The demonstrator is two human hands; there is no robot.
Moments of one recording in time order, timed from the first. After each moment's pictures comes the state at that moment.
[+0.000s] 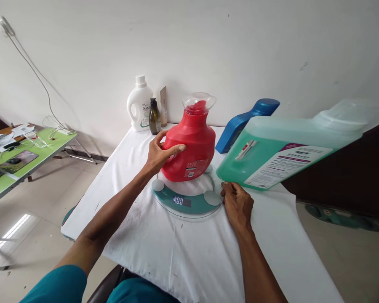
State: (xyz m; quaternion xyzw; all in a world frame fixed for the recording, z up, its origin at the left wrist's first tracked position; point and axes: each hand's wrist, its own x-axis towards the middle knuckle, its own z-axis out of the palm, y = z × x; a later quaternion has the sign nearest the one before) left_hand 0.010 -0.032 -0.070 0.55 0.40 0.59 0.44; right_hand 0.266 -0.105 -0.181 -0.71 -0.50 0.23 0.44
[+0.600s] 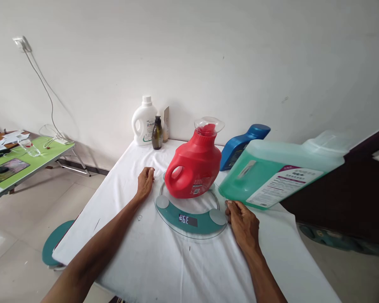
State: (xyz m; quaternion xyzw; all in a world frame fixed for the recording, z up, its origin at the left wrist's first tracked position) left_hand -0.069 -0.016 -0.190 0.51 0.59 0.55 0.30; right_hand 0.270 -0.103 -0.185 -0.71 -0.52 0.22 0.43
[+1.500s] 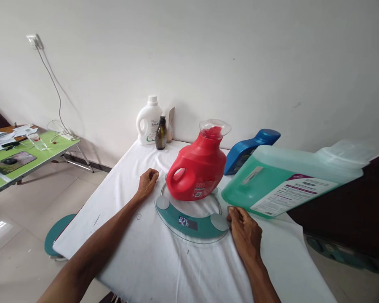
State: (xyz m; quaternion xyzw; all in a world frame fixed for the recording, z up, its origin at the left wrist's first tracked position) left_hand -0.068 -0.026 -0.182 0.53 0.59 0.51 0.32; right_hand 0.272 -0.101 -0.192 -0.71 -0.53 0.20 0.41
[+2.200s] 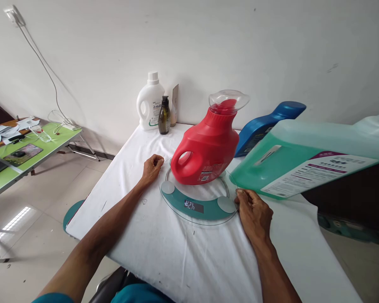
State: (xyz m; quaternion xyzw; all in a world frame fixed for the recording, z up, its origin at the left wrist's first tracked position) left_hand -0.071 -0.018 -0.190 0.55 0.58 0.50 0.32; right_hand 0.266 -0.105 -0.184 -0.73 -0.51 0.21 0.40
